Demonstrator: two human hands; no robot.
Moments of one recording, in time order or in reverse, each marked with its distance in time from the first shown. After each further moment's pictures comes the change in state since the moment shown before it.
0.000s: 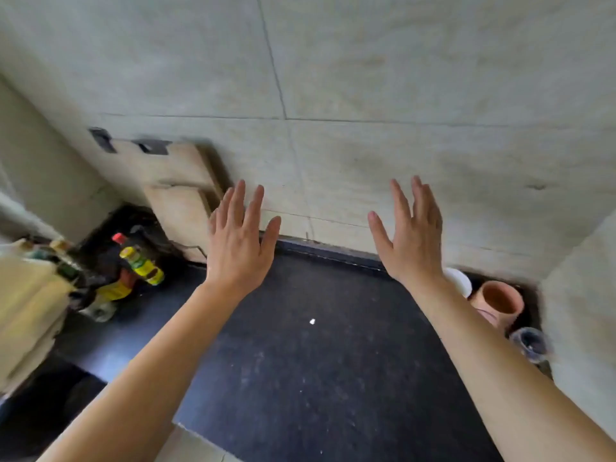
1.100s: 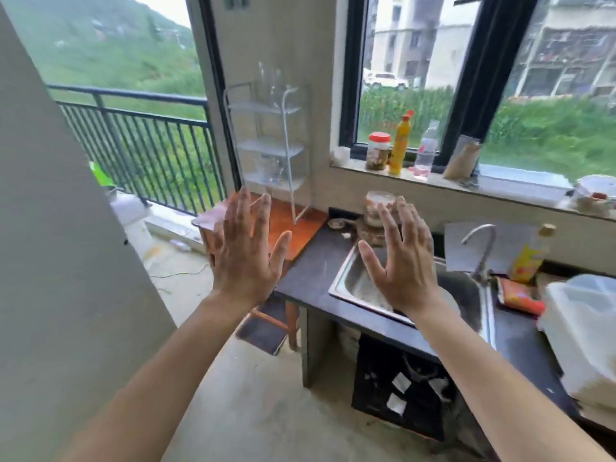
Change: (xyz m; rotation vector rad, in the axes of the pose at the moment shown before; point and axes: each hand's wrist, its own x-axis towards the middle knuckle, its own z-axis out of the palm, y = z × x) left_hand -0.742 -0.497 -0.577 0.824 0.484 -1.331; right_hand -0.574 -0.975 0.161 0.894 -0.549 -1.479
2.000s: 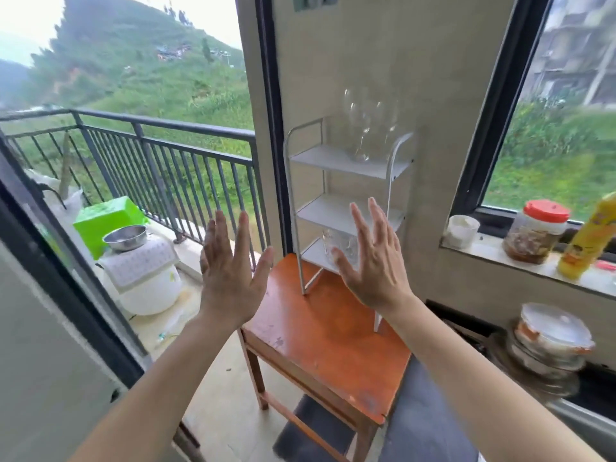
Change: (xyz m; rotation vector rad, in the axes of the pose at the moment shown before) left_hand 0.368 -0.355 0.183 -0.018 -0.012 -0.268; right_hand 0.435 -0.071 0.414 0.212 -0.068 -0.123
